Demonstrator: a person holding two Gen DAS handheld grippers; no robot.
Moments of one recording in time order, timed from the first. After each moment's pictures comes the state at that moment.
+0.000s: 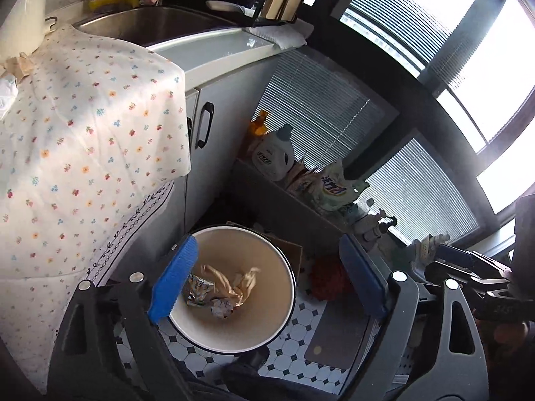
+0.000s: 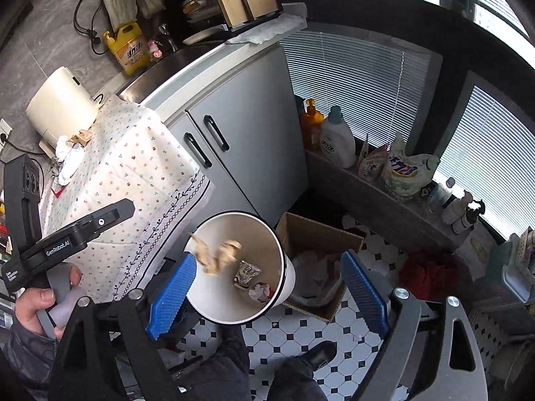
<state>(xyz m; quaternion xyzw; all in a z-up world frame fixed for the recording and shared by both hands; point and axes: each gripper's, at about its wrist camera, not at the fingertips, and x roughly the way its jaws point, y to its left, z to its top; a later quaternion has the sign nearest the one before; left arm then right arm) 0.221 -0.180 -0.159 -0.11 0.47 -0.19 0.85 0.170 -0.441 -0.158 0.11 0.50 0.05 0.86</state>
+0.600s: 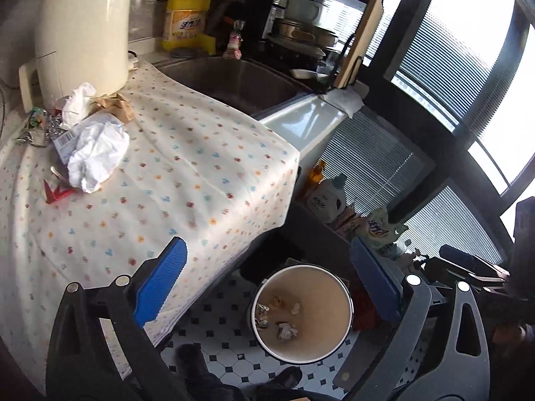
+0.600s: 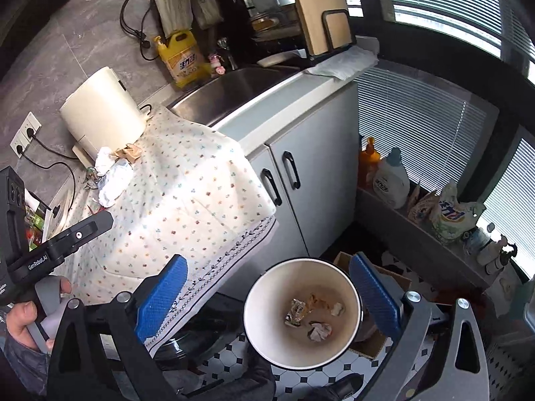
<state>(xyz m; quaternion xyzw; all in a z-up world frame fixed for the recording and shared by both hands) 0.222 -0.044 -0.092 -0.11 0.42 -0.09 0.90 0.221 -0.314 -0.116 0.10 0.44 0.12 0.88</state>
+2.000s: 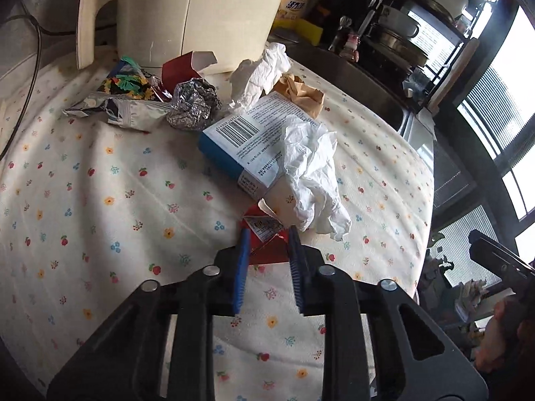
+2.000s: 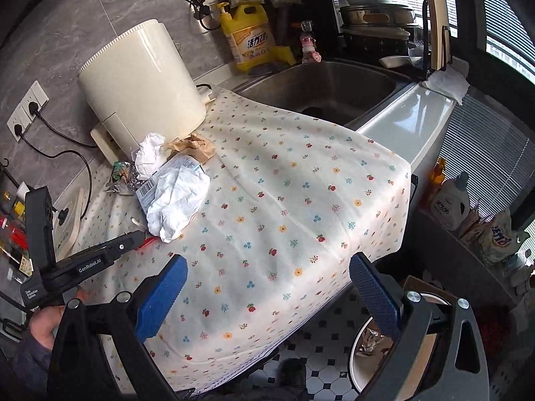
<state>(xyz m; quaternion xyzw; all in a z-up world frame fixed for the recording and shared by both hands) 0.288 0.183 -0.161 -0.14 0.46 -0.07 0.87 0.293 -0.088 -0.126 0.08 0.45 0.14 0.88</state>
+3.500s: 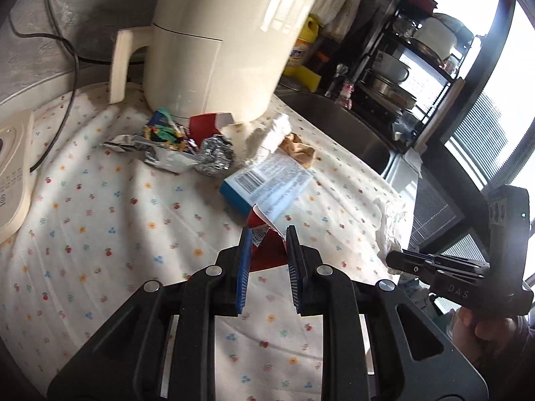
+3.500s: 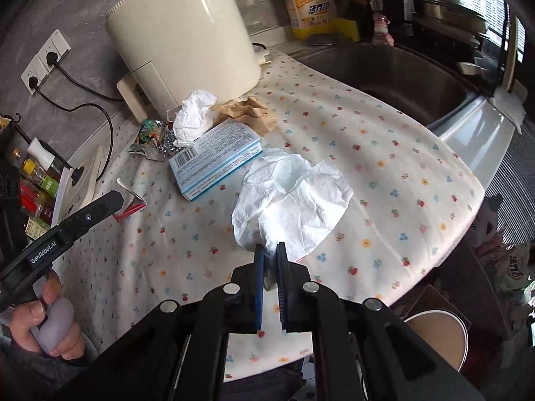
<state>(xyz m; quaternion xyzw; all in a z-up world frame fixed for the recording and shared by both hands) 0.257 0.202 -0.116 -0.17 0.39 -0.06 0.90 0.317 -0.036 -0.130 0.03 0.49 0.21 0.85</state>
